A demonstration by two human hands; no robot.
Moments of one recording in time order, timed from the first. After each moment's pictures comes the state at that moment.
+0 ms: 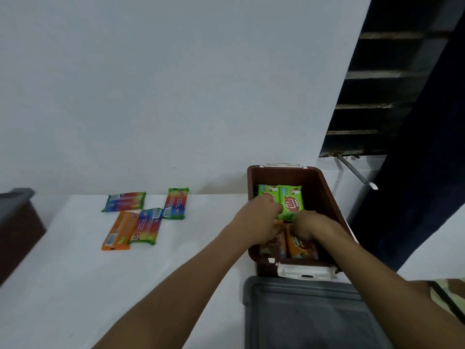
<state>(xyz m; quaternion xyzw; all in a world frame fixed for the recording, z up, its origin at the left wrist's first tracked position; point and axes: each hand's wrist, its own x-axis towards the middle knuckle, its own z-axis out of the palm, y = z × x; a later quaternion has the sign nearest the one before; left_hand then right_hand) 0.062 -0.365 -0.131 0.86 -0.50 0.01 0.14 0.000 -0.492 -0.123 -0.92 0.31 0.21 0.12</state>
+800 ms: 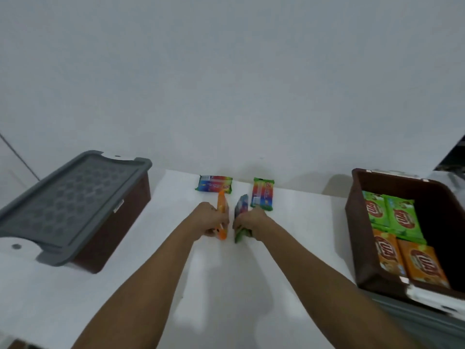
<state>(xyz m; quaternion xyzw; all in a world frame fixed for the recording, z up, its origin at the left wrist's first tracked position) 0.170 -0.078 -0.167 0.87 0.08 -0.24 0.42 0.162 -0.205 -0.193 -0.76 0.31 0.16 0.55</state>
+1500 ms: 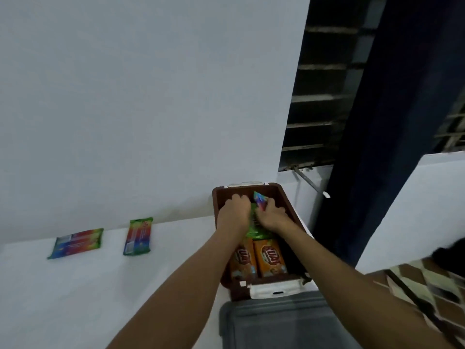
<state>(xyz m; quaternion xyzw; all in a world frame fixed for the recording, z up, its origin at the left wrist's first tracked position) 0.085 -0.428 -0.116 0.92 -0.37 0.01 0.12 0.029 -0.520 -0.122 -0.85 0.41 0.02 0.33</state>
